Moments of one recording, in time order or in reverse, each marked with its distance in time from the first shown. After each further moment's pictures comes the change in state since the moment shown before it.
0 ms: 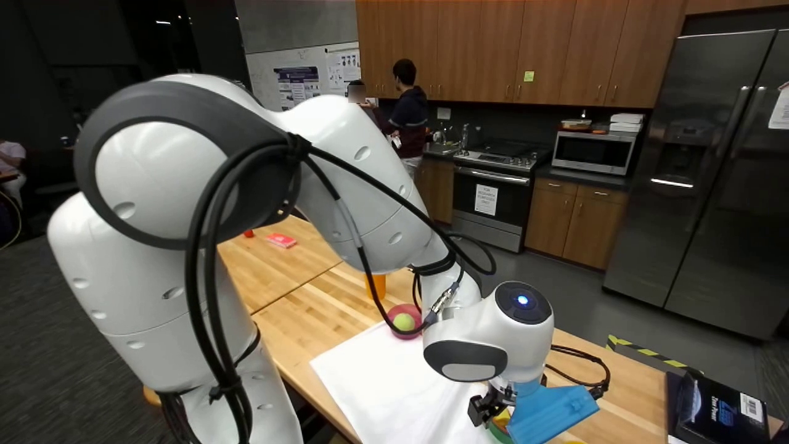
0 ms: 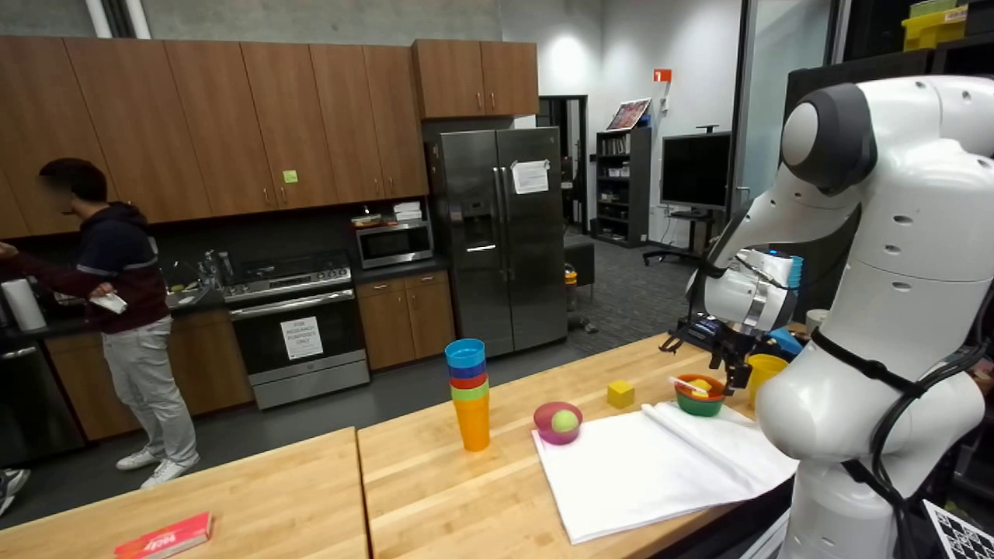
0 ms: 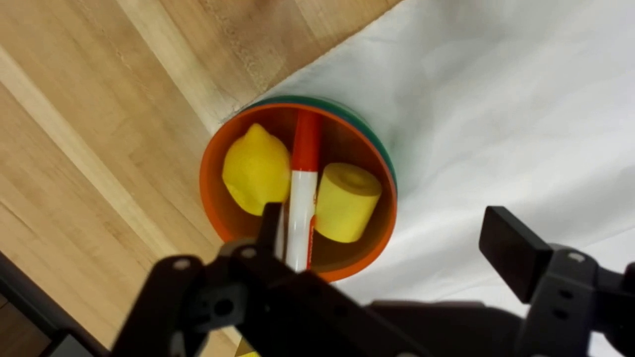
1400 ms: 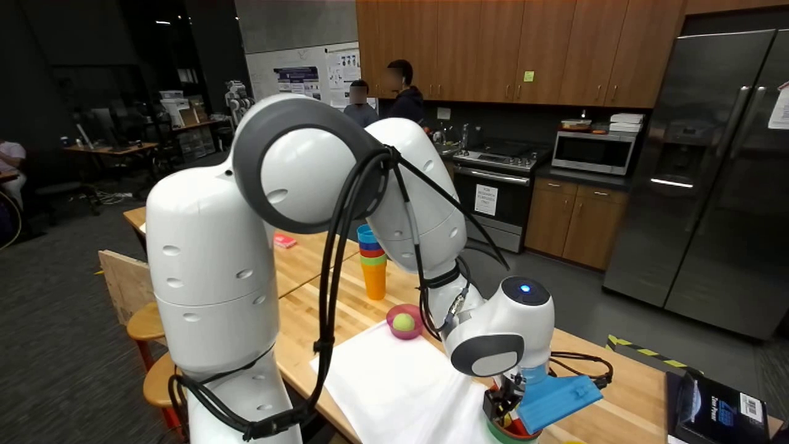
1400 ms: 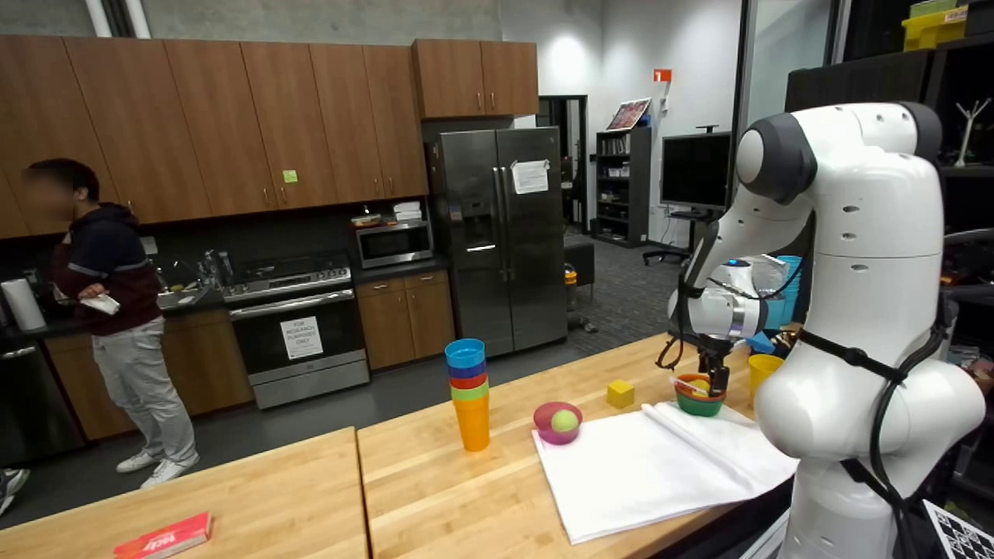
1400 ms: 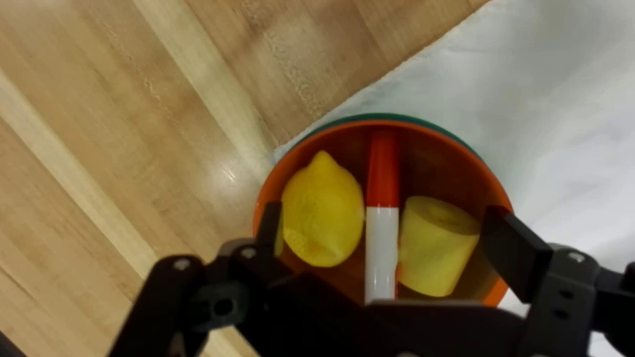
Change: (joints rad) arm -0.020 0.233 0.081 0.144 -0.210 0.093 0.306
